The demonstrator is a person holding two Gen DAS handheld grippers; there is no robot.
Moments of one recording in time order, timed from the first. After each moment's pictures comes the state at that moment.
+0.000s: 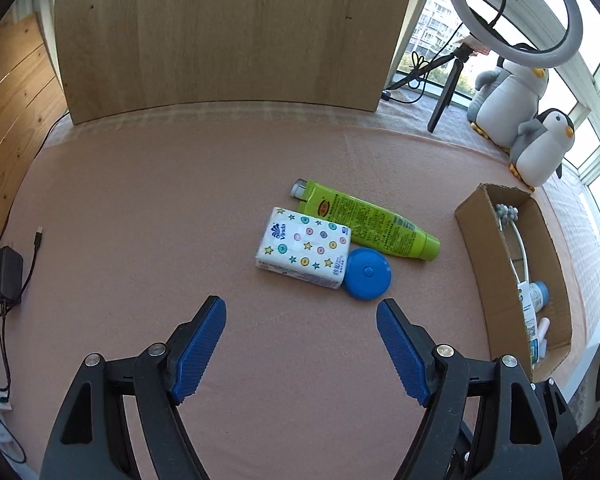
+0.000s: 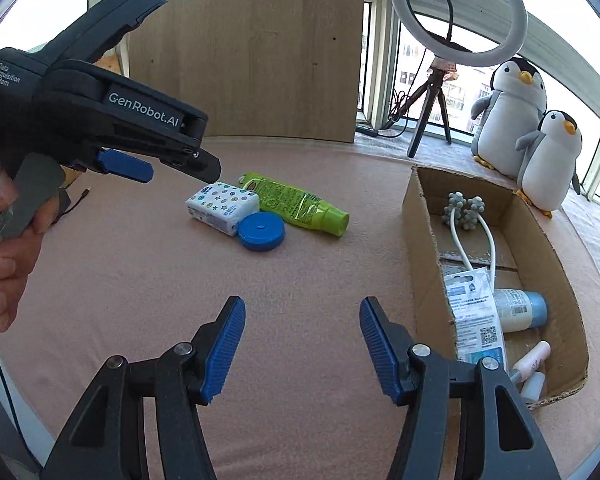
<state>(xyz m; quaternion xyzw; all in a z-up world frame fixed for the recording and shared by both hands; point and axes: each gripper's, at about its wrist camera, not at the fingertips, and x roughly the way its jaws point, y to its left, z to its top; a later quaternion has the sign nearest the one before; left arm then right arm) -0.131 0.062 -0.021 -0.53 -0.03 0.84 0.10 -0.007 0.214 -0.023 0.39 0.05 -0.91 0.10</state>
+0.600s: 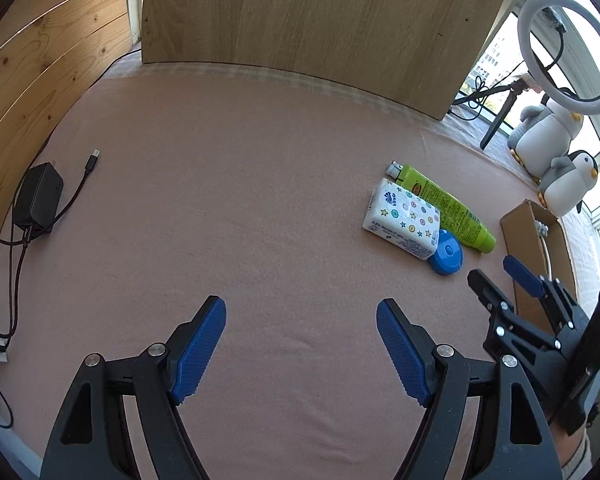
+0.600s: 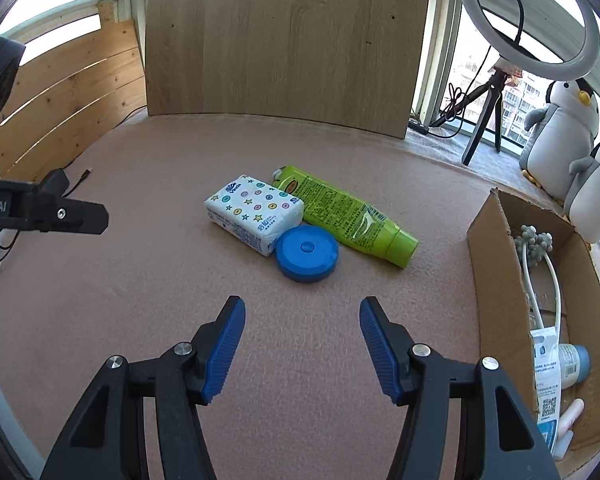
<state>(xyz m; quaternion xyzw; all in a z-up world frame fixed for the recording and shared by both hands) -0.097 -0.032 -0.046 -0.54 -0.10 0.84 0.05 -0.070 0.167 -0.044 0.42 0.09 -0.90 0.13</state>
